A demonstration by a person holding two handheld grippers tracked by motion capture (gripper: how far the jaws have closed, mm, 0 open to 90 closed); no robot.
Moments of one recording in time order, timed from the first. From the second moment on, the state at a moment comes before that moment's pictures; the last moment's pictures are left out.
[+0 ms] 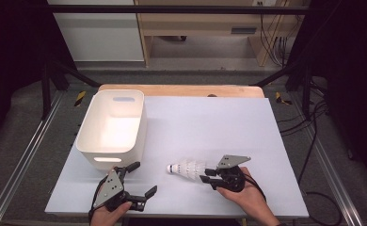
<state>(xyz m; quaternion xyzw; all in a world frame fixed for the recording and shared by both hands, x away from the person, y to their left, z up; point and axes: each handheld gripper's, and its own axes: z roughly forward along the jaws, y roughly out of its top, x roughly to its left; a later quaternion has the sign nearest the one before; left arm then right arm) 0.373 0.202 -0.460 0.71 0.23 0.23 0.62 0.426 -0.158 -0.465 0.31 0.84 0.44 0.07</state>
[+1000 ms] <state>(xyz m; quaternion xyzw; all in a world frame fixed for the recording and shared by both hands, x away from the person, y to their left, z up) 0.373 0.201 -0.461 0.71 0.23 0.22 0.62 0.439 -0.146 -0.475 0.30 0.84 0.45 0.04</state>
